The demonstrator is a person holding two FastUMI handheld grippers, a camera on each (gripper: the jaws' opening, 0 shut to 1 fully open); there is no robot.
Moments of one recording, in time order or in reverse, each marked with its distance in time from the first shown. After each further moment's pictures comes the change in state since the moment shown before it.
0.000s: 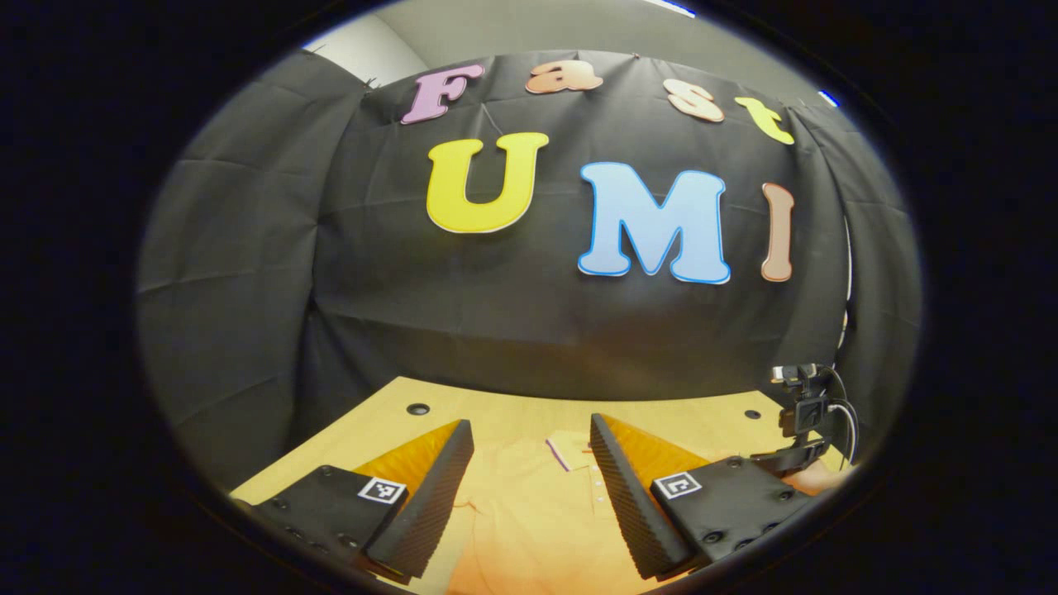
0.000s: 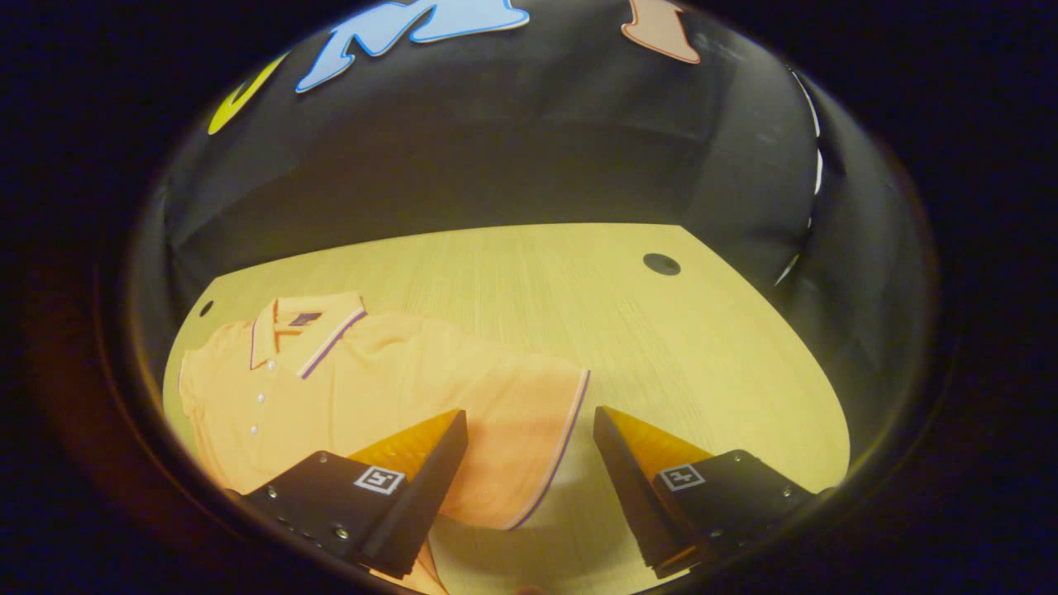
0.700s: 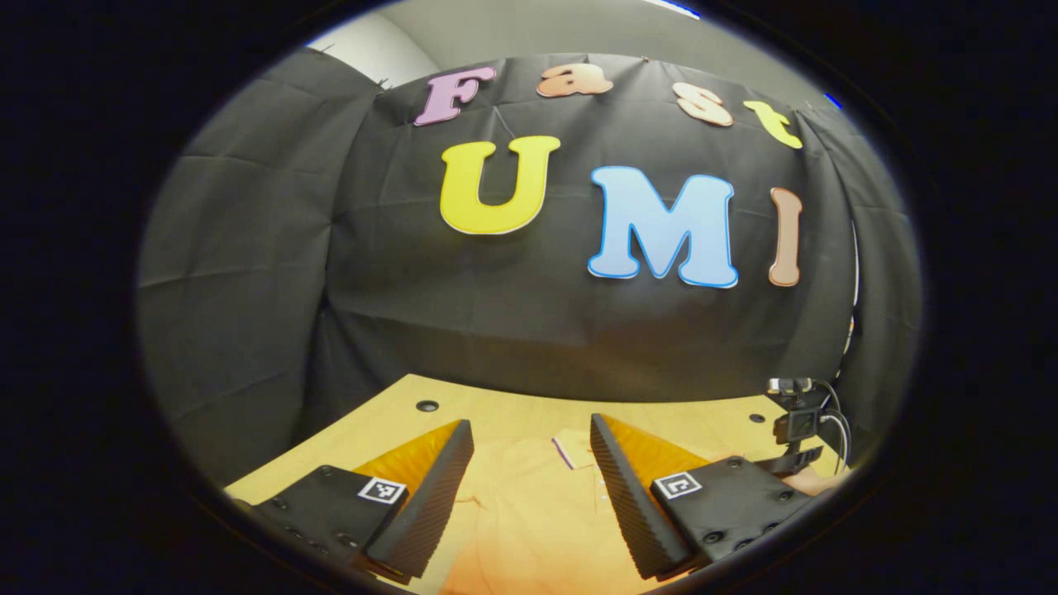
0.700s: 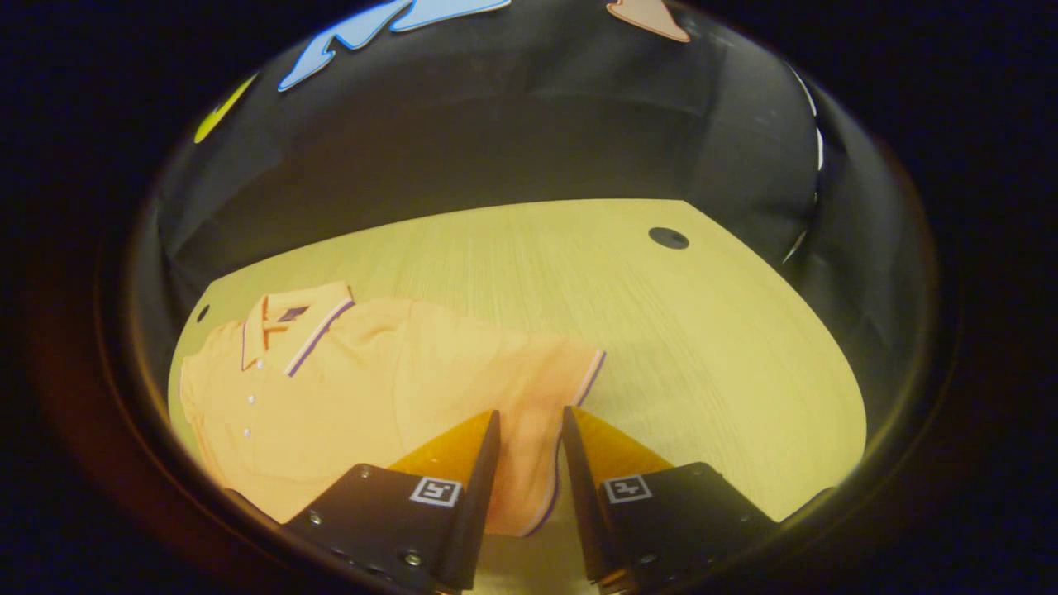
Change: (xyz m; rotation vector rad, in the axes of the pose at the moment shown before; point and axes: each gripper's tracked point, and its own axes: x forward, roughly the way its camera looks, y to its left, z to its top) left arm -0.015 0.003 -0.001 -0.018 -0.016 0.034; right arm 0.016 0.001 -0.009 0.035 0.045 0.018
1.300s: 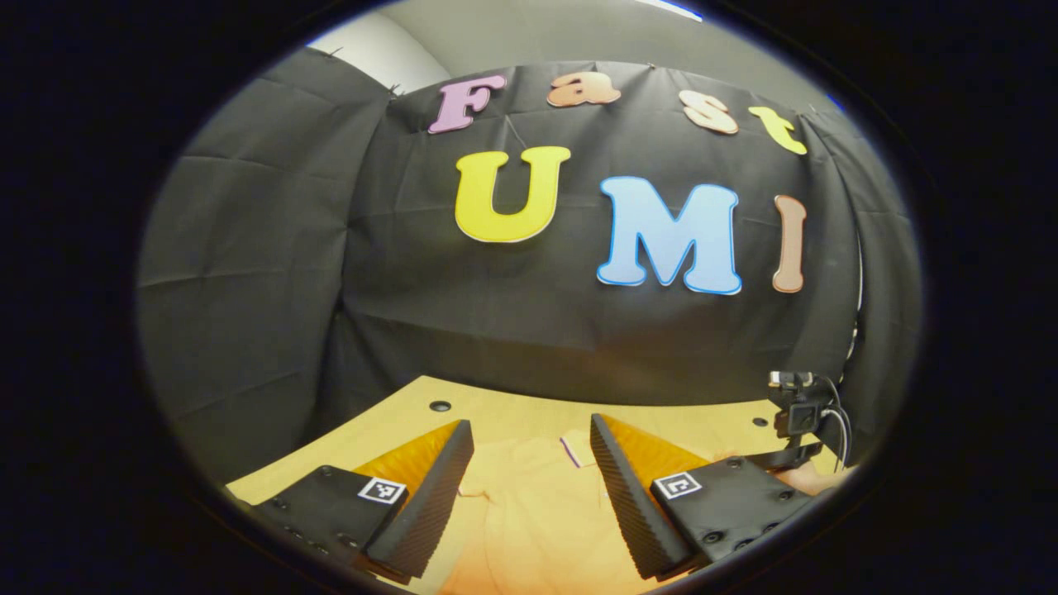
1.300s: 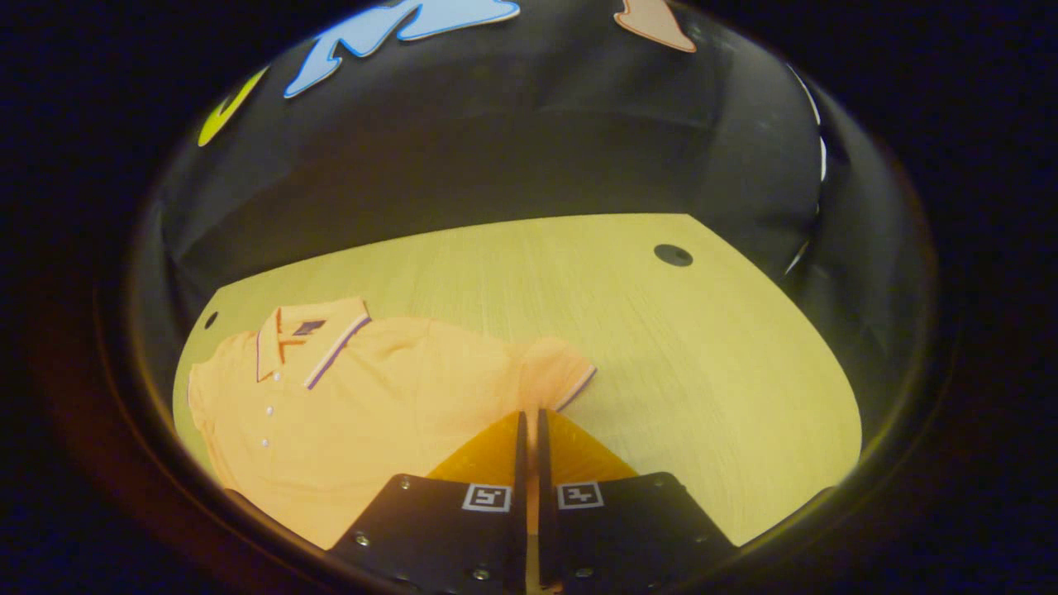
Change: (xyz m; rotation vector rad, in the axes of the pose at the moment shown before) left arm -0.030 0.008 0.004 -0.009 -0.024 0.042; right arm -0.019 0.014 0.028 -0.045 -0.070 0.016
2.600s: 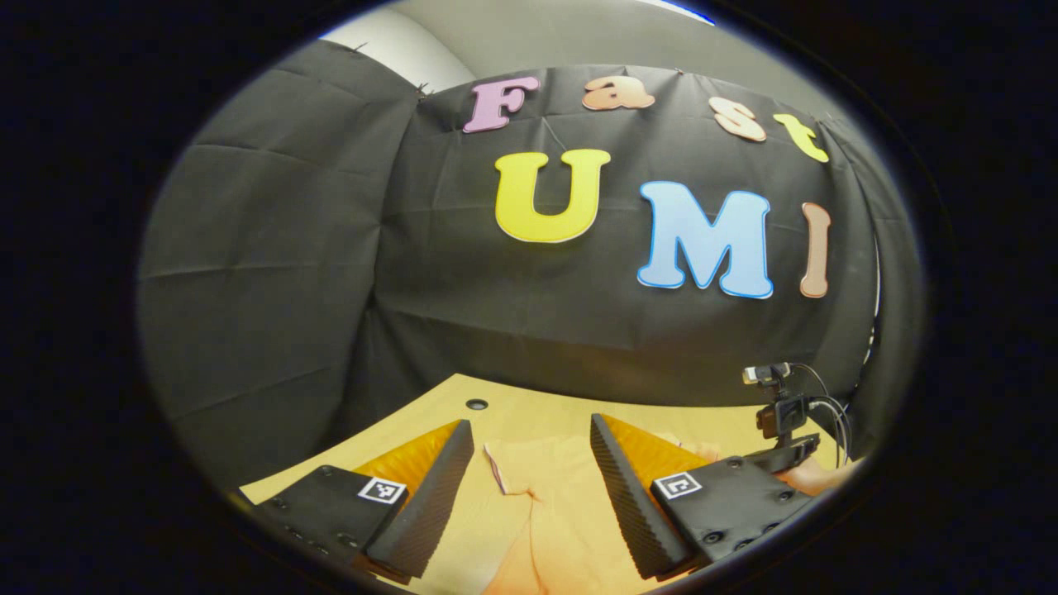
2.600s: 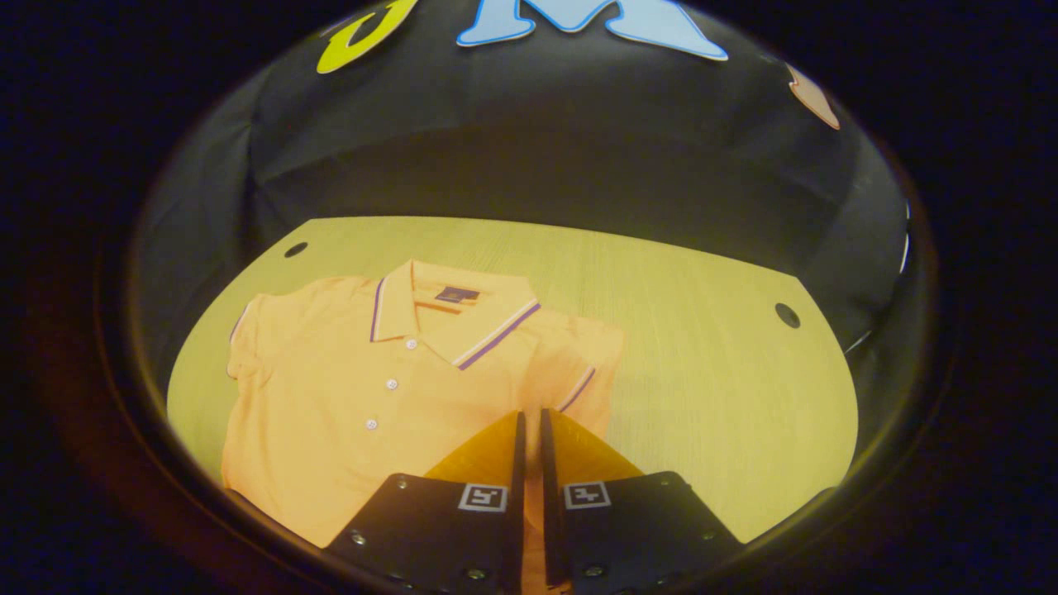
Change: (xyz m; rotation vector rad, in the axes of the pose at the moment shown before) left arm -0.005 0.070 -0.005 -0.013 -0.008 0.064; right arm -0.014 0.127 -0.013 -0.228 0.034 0.198
